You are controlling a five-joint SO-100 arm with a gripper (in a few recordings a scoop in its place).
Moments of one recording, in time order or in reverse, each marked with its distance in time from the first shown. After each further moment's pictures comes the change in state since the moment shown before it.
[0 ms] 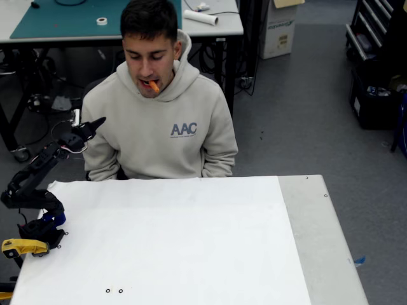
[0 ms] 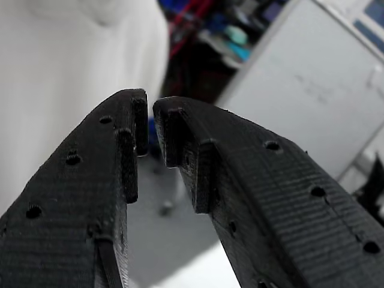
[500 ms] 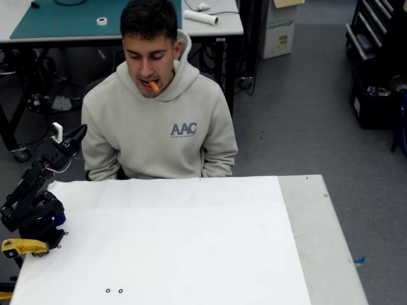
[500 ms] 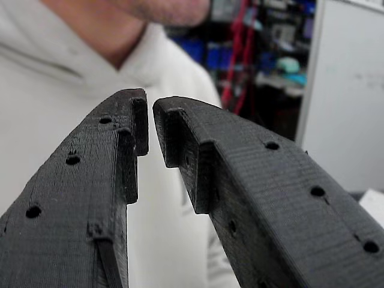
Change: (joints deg) arm 1.1 33.0 21.1 0.0 20.8
